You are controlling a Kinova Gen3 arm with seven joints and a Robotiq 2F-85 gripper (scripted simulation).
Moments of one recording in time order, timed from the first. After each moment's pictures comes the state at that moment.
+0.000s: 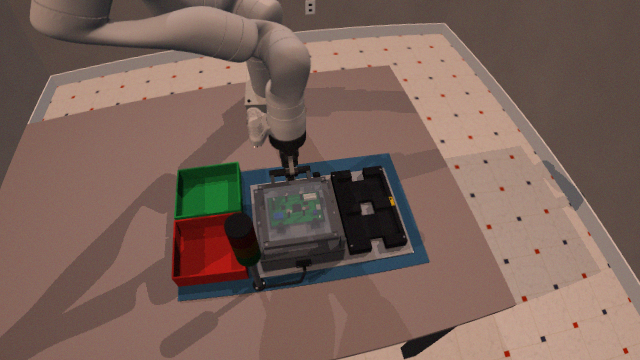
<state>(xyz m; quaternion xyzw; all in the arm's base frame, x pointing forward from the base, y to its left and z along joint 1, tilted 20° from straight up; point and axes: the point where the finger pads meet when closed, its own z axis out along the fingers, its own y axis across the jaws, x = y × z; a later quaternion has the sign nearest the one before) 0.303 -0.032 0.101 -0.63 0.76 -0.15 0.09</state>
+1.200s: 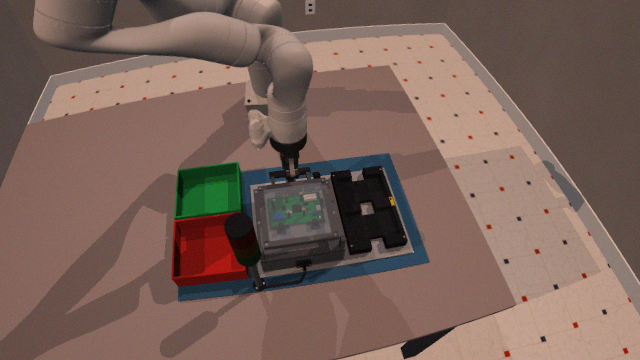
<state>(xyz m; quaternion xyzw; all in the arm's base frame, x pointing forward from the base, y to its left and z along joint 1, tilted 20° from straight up) 0.305 -0.032 0.096 -0.63 0.76 -0.15 0.08</state>
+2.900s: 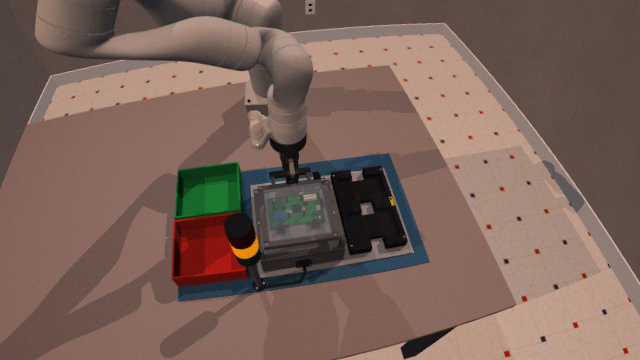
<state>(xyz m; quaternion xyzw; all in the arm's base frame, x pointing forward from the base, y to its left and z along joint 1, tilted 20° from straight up) 0.300 -0.032 0.089 -0.63 0.76 -0.14 0.08</state>
